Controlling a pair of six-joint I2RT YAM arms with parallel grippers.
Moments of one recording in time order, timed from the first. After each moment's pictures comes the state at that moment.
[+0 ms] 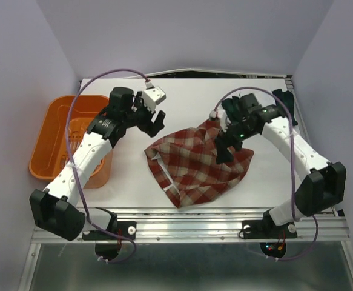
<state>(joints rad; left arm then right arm) -0.40 1.31 1.30 -0.50 0.37 0.28 0.27 1.51 1.38 -1.12 -0.70 -0.55</state>
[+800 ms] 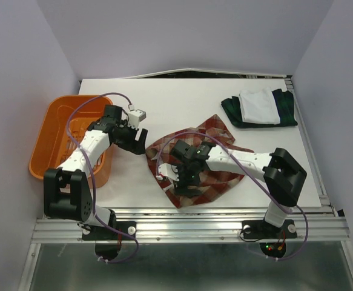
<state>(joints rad) -0.16 1.43 1.03 -0.65 0.37 0.26 0.99 1.75 1.25 -0.81 -0.33 -0.62</state>
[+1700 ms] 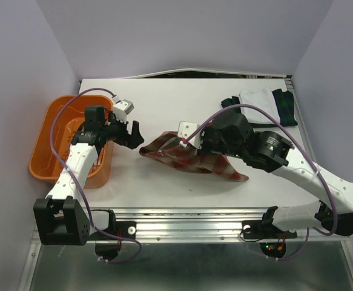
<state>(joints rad) -0.05 1.24 0.97 -0.51 0.57 0.22 1.03 1.27 1.50 -0.78 0.07 -0.62</state>
